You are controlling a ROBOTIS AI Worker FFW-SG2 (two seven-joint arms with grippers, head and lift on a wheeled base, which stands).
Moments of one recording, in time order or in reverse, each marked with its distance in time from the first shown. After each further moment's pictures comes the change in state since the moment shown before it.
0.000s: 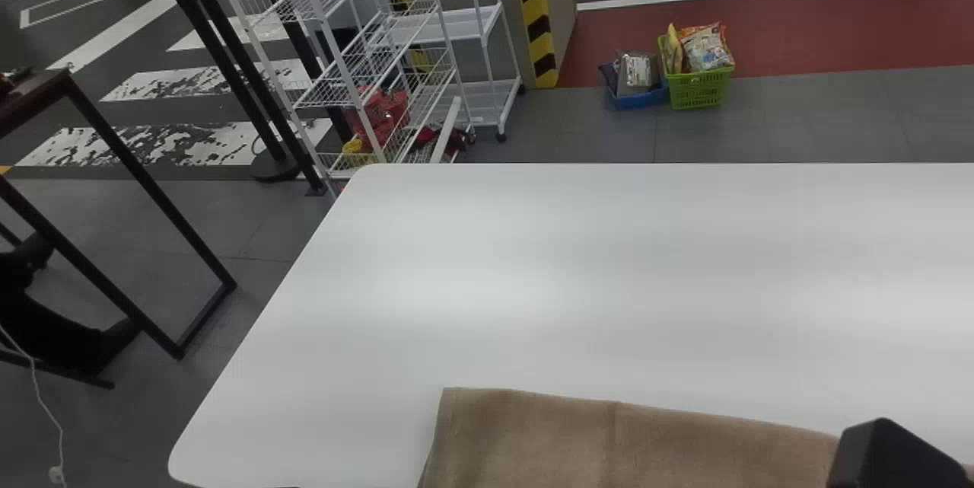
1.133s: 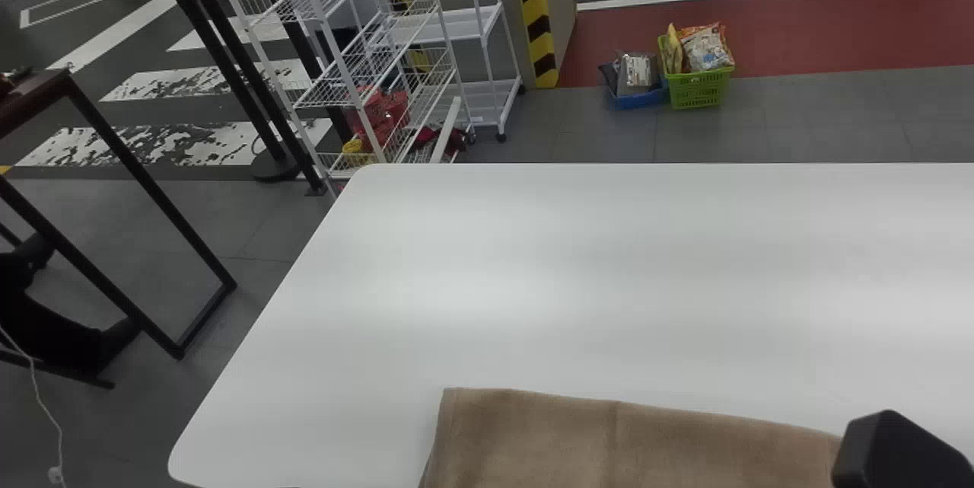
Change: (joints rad) left arm -0.003 0.005 -0.005 0.013 0.001 -0.003 0.005; right arm -0.001 0.013 -0.023 -0.001 -0.004 0.000 0.000
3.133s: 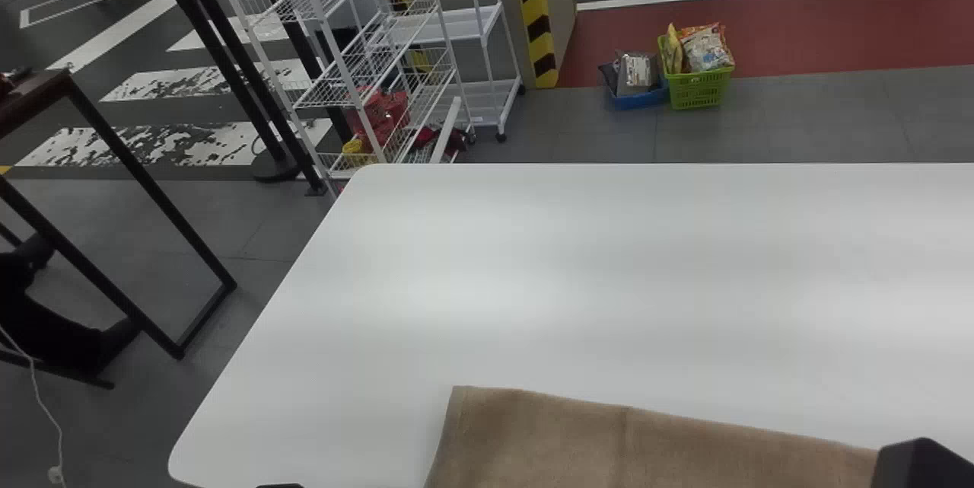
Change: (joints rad) left arm -0.006 0.001 0.006 -0.005 -0.005 -0.003 -0.002; right arm 0.057 -0.042 -0.039 -0.035 -0.014 -0.059 0.000
